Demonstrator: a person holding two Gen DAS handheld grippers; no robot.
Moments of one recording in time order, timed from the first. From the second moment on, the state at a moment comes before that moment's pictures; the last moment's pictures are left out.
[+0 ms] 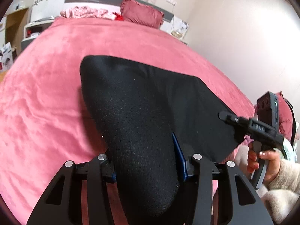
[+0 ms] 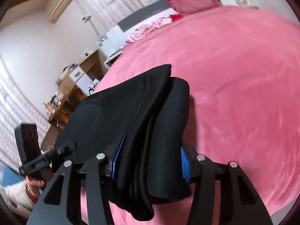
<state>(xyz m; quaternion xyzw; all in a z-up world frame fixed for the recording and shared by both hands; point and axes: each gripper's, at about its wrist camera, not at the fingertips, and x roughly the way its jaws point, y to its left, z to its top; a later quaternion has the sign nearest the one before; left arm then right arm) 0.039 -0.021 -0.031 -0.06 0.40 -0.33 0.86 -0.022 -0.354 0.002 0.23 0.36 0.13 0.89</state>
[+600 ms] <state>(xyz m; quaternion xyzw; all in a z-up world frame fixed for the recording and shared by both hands) 0.209 -0.029 -0.004 -0.03 0.35 -0.27 0.90 0.169 -0.340 0.018 0.20 0.32 0.13 0.92</state>
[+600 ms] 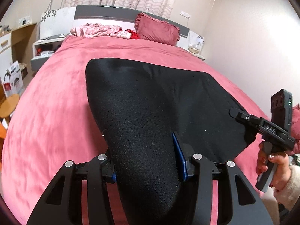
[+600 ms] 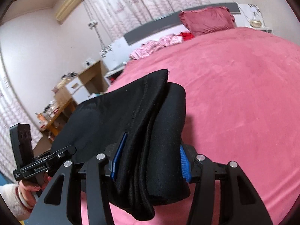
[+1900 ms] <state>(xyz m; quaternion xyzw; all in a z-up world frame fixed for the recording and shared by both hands) 0.118 -0.001 -0.087 -0.06 0.38 -0.09 0.92 0.080 -0.280 -0.058 0.07 0.40 -0.02 0.91</state>
